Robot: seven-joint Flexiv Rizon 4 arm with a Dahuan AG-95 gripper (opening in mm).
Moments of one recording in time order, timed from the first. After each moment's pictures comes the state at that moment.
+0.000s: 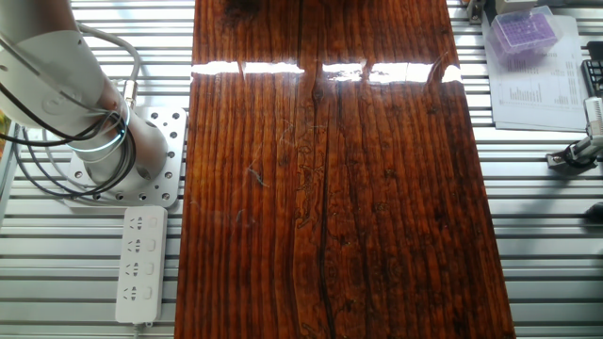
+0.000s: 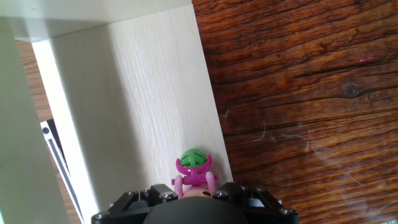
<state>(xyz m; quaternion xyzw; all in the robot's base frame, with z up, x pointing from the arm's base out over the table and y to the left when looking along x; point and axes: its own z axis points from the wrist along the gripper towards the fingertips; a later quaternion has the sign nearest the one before) 0.376 0.463 0.308 -0.09 -0.99 -0.02 0.06</state>
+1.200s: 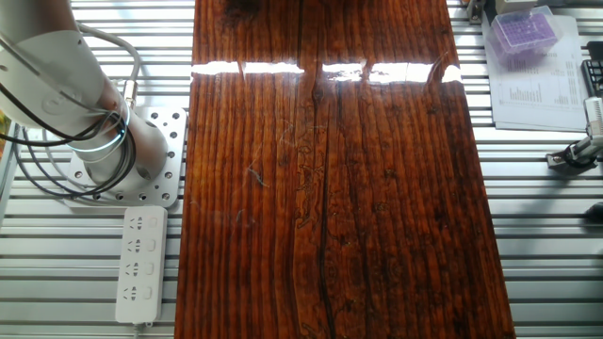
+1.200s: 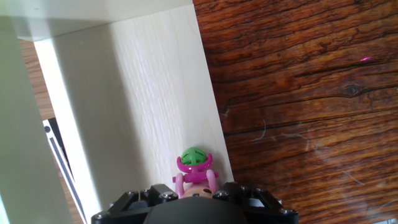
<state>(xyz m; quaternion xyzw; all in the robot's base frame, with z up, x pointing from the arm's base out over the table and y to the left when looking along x) 0.375 0.464 0.312 -0.09 -0.99 -0.02 0.06</state>
